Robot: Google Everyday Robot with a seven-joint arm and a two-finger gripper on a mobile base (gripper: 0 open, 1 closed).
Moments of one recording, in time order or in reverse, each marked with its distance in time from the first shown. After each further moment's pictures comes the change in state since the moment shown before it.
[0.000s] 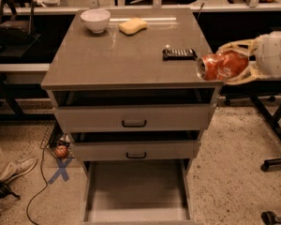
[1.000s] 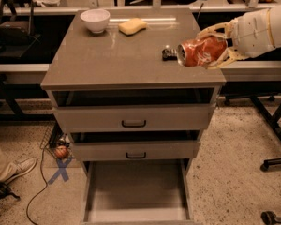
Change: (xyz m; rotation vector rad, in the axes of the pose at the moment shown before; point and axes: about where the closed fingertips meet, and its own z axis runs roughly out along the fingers) arm -0.025 -0.050 0.042 -0.051 -0.067 -0.020
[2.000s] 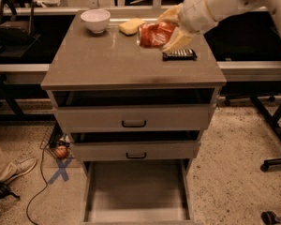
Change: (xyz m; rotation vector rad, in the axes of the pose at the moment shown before) arm -0.018 -0.069 0.101 -0.123 -0.026 0.266
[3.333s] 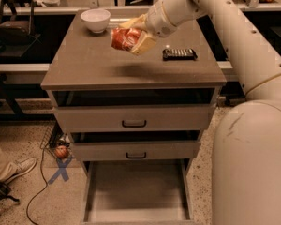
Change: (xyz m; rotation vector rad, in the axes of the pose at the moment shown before) arm -0.004 -0.035 0.114 -0.090 -0.069 0.191
